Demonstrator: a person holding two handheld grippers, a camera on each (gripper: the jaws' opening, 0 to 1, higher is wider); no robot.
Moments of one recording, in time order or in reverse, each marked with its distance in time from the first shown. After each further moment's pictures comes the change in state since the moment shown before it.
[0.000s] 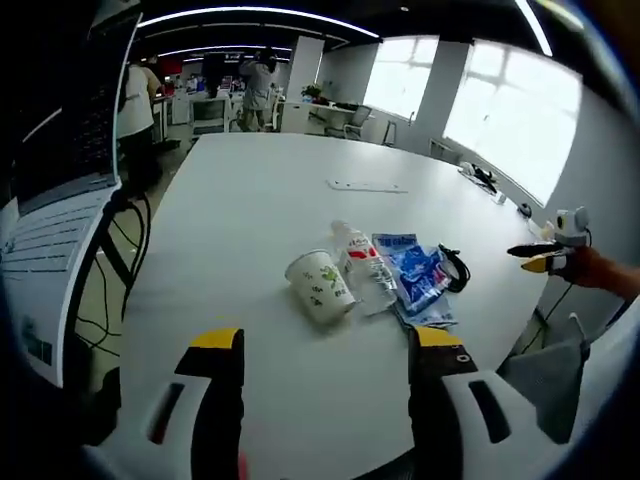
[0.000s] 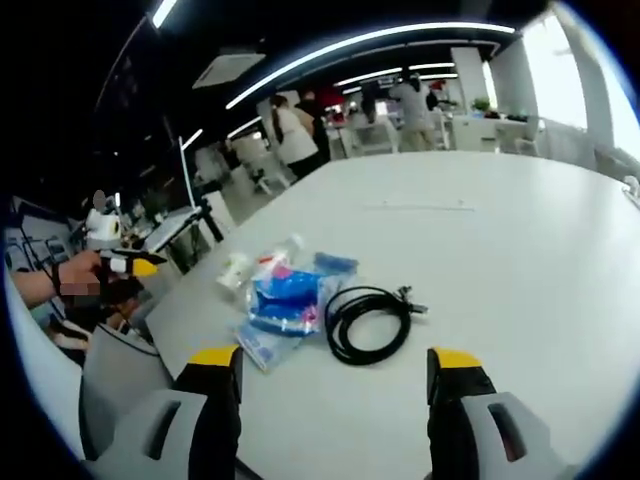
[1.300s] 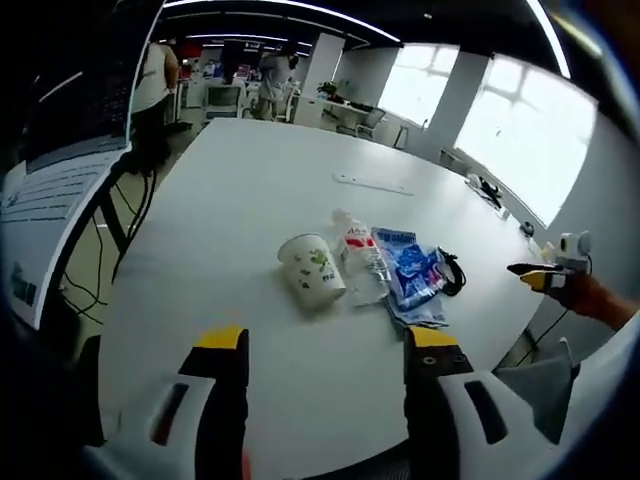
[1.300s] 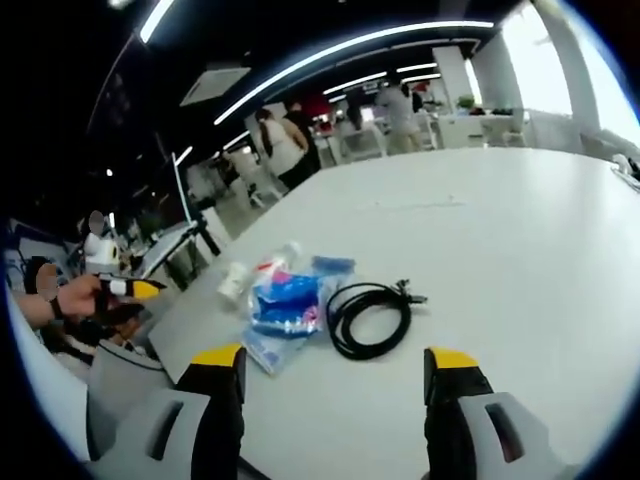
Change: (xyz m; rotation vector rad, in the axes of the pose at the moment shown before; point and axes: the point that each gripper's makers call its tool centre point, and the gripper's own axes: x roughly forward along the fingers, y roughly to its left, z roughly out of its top) left arm 0.000 -0.007 -0.025 -0.159 -0.002 0.001; right arm -0.006 0.002 -0.006 0.086 -0.063 -0.009
